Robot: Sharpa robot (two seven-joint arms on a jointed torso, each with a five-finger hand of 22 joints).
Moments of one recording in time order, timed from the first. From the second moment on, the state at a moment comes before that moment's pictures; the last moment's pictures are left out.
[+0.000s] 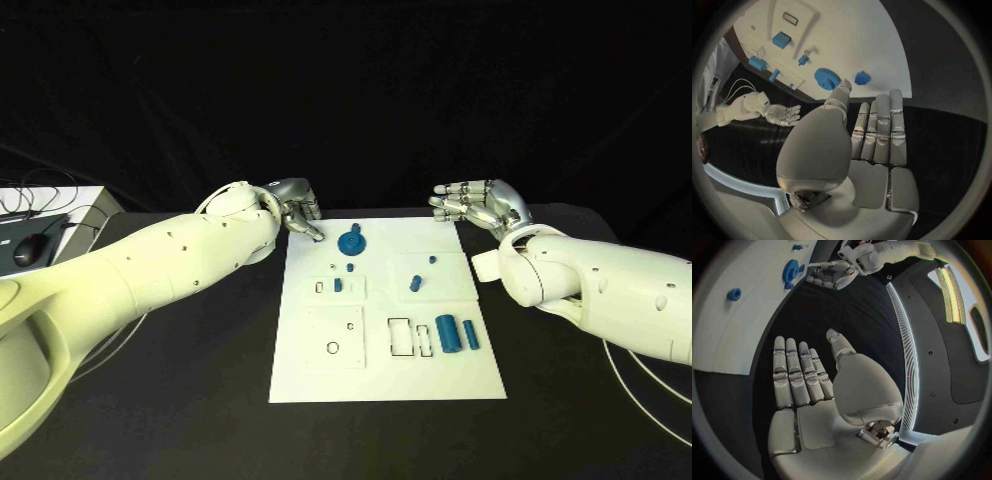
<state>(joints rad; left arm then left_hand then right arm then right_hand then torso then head) 1.29 -0.42 0.01 0.88 -1.43 -0.16 -0.10 1.42 -0.16 0.01 0.05 0.19 1.05 0.13 0.09 0.07 1.03 0.11 0.26 0.06 1.05 0.04 1.06 0.41 0.12 1.06 0.04 0.53 0.95 1.24 -0.78 -0.10 1.27 -0.28 -0.48 0.43 1.26 0.02 -0.03 -0.12 0.40 0.92 0.22 0.07 0.07 1.02 0.18 0.09 0.06 1.05 0.16 0.08 0.06 0.08 0.98 0.16 0.13 0.08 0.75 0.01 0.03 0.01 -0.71</state>
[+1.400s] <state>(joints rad) 1.27 -0.37 0.01 0.83 -1.44 -0.10 -0.17 1.42 -0.10 0.17 -0.01 0.19 1.15 0.10 0.07 0.07 1.14 0.08 0.21 0.07 1.08 0.02 1.20 0.40 0.13 1.07 0.02 0.62 1.13 1.24 -0.77 -0.10 1.27 -0.28 -0.48 0.43 1.26 0.02 -0.02 -0.12 0.40 0.92 0.22 0.07 0.07 1.02 0.18 0.09 0.06 1.05 0.16 0.08 0.06 0.08 0.98 0.16 0.13 0.08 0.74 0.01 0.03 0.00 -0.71</state>
